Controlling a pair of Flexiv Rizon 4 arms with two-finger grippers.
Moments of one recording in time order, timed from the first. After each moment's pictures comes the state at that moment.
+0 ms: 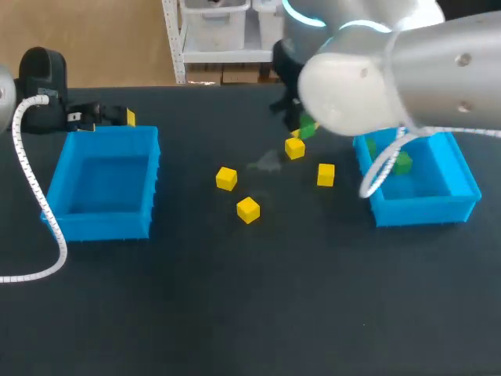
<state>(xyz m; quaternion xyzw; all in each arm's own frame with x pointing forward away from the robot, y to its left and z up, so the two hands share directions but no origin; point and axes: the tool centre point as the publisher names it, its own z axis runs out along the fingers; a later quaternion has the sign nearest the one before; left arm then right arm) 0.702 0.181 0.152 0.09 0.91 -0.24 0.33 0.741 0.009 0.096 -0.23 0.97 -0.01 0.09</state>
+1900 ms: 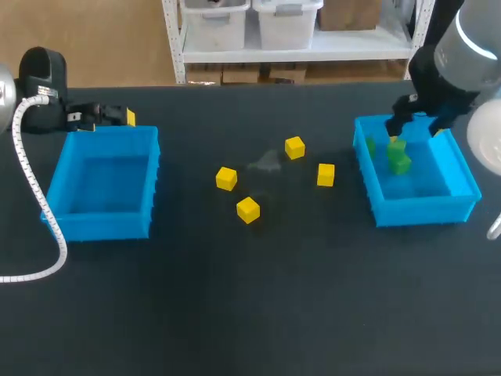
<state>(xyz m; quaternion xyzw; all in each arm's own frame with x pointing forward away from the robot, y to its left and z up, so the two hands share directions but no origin) 0.702 0.181 0.152 0.09 0.91 -0.24 0.33 0.738 -0.170 0.074 -0.09 0.98 0.04 0.16</state>
